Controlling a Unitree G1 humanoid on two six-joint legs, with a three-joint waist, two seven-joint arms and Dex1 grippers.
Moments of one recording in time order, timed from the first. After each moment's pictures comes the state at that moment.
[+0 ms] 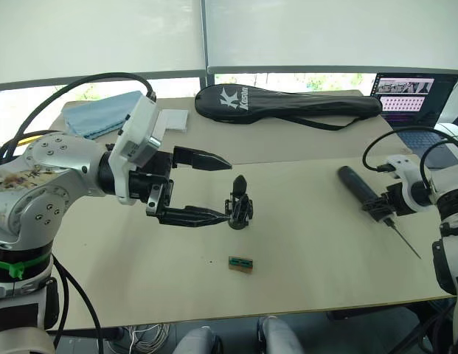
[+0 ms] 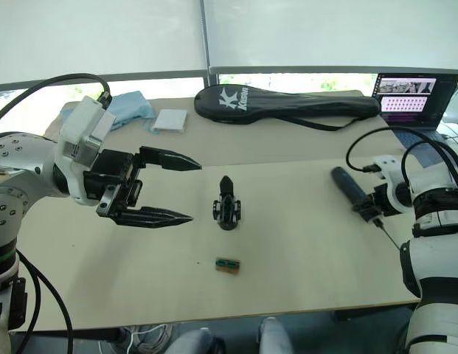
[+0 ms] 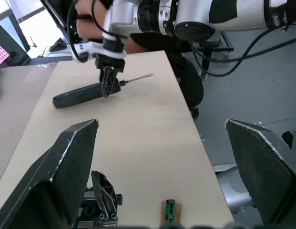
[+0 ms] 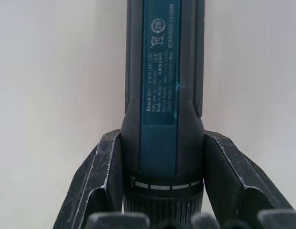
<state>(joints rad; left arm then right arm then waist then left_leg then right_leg) -0.73 0.88 0.08 -0.46 -0.89 0.86 -1.16 -1.10 -0.92 0.36 1.00 -0.08 0.69 1.31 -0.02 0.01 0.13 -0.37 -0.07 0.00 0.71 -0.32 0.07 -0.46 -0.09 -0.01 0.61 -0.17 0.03</state>
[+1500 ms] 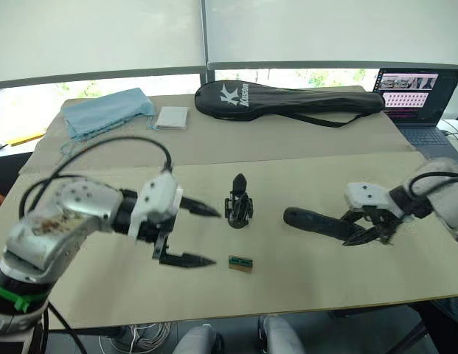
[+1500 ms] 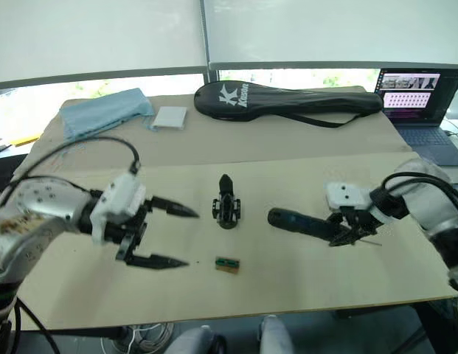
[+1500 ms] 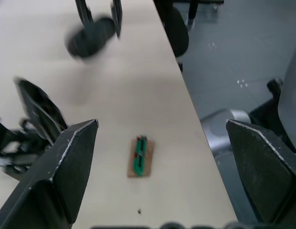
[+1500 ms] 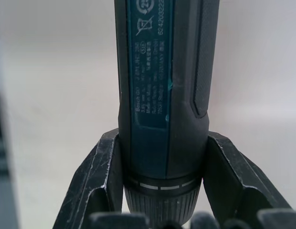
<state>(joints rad) -0.36 0.94 -0.08 -0.53 -0.62 0.56 -1.28 -0.56 -1.17 0.25 0.08 0.38 0.20 1.54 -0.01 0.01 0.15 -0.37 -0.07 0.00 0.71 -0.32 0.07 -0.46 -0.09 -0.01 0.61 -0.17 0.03</state>
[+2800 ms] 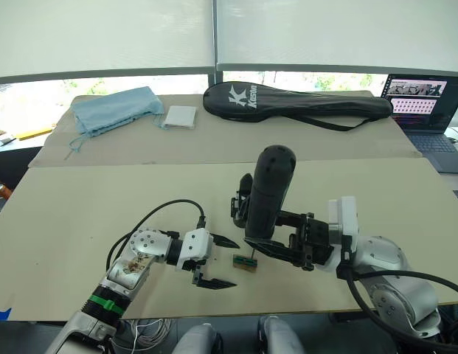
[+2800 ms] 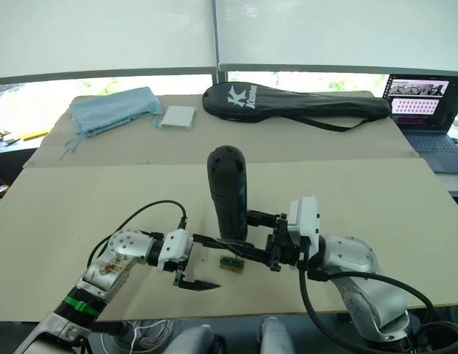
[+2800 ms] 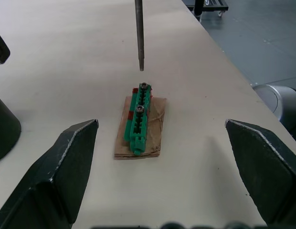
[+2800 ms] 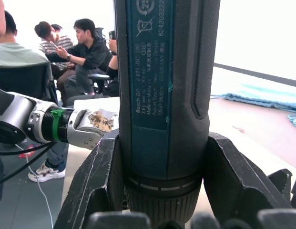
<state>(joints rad) -0.32 0.52 -0.33 0.08 -0.22 -0.07 -1.31 -0.11 -0.53 0.03 -0.62 0.65 0.33 0.90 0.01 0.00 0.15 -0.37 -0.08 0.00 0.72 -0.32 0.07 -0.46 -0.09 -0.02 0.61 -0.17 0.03</state>
